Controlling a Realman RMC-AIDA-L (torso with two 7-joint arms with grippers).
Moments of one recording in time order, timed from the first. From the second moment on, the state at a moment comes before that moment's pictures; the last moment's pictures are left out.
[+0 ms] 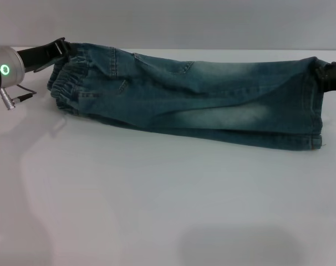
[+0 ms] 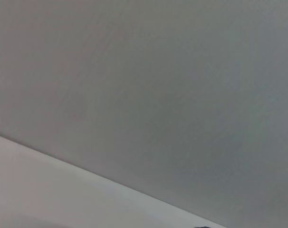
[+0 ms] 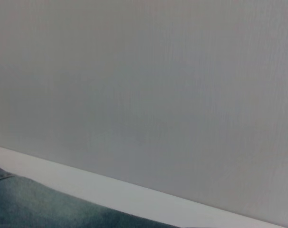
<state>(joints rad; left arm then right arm) -0.73 -2.06 0.66 0.58 2.06 0.80 -2.25 0.65 2.04 -0.51 -0.45 -1.88 -0.81 1.19</state>
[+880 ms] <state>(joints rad) -0.73 -2.06 0.68 0.56 2.04 0.80 -2.19 0.64 2.05 -0.63 -0.41 -1.88 -0.70 1.20</state>
